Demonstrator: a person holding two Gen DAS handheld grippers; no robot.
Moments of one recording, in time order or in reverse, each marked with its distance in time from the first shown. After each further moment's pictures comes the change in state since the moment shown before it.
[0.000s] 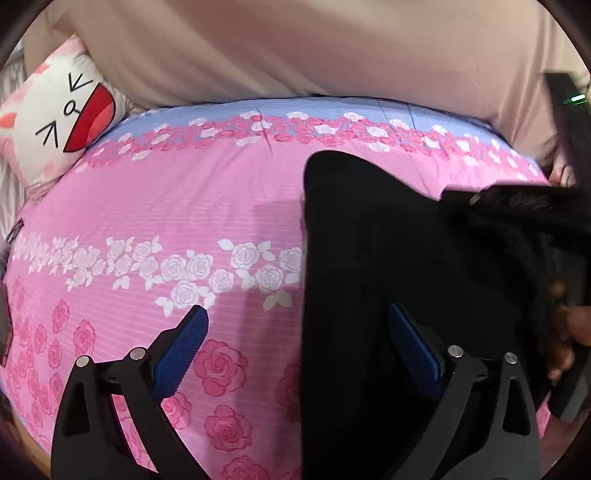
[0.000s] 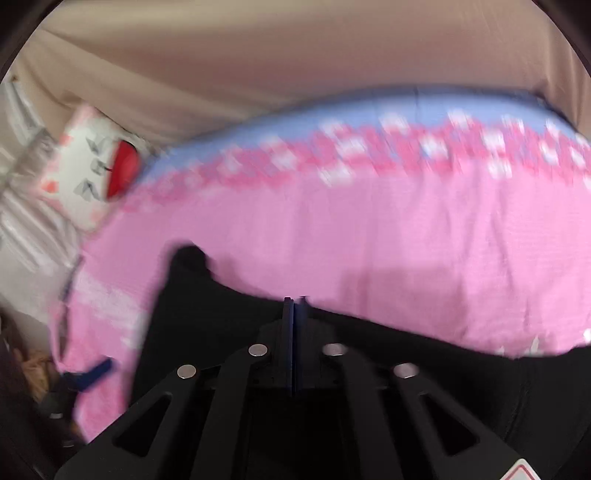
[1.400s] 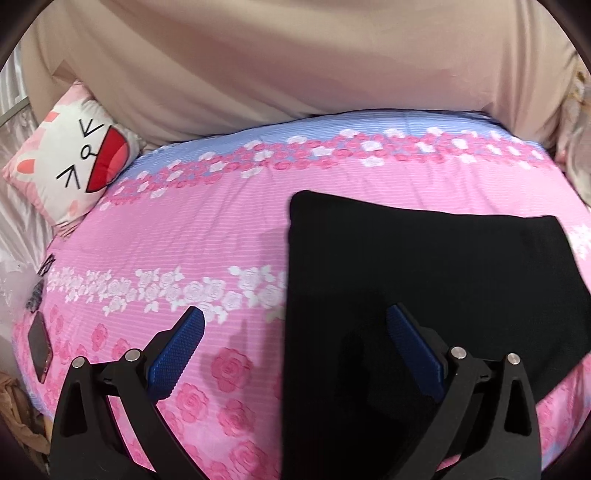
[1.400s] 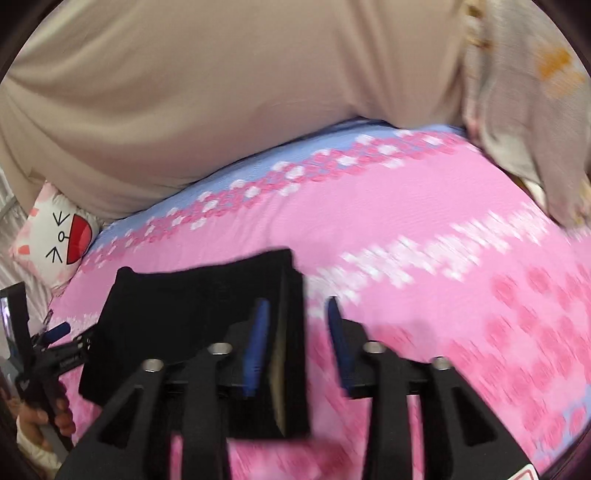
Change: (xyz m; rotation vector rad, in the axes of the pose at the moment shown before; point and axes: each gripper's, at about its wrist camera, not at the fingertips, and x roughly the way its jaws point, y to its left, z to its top) left arm -0.034 -0.036 0.006 0.116 -0.042 0.101; right arm -0.189 -0.125 -0.119 0.284 -0.219 -0.269
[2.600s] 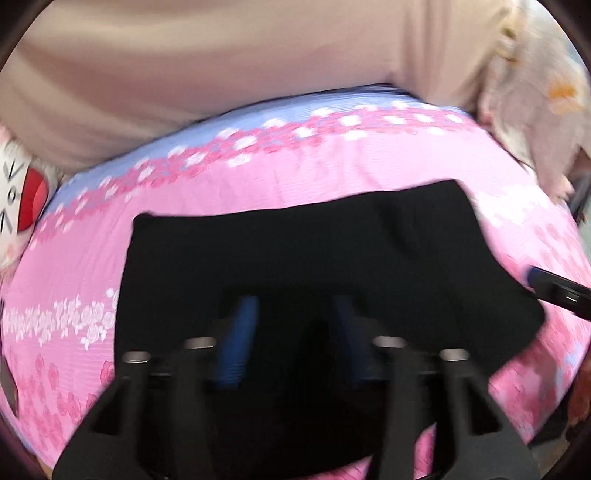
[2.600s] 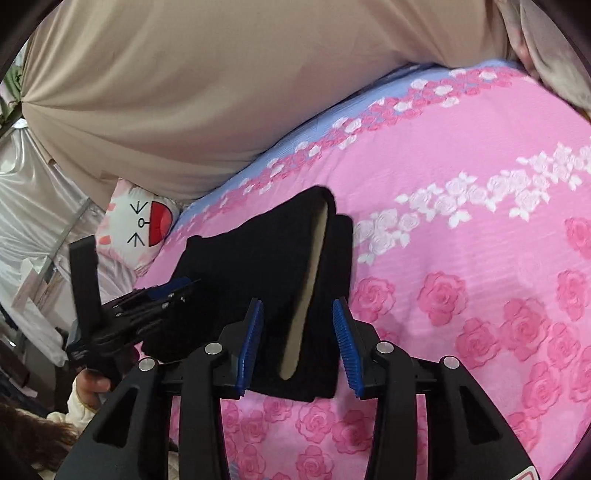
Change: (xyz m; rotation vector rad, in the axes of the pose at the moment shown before) left arm -0.010 -0.113 0.008 0.183 0.023 -0.232; right arm 0.039 -0.035 -0.011 0.048 0.149 0.440
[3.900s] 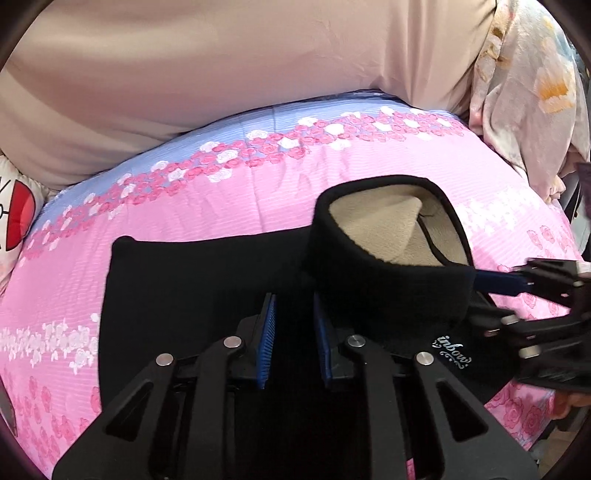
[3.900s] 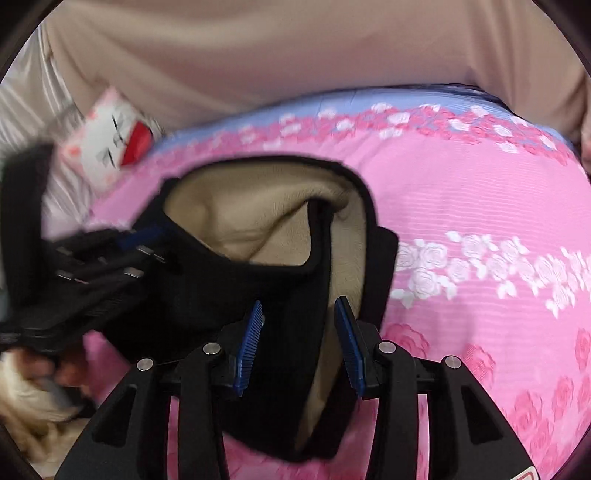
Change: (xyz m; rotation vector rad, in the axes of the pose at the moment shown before) left arm 0.023 0.005 0.018 -0.007 -0.019 -0.025; right arm 0.087 0.052 0.023 -0.348 0.173 -0.247
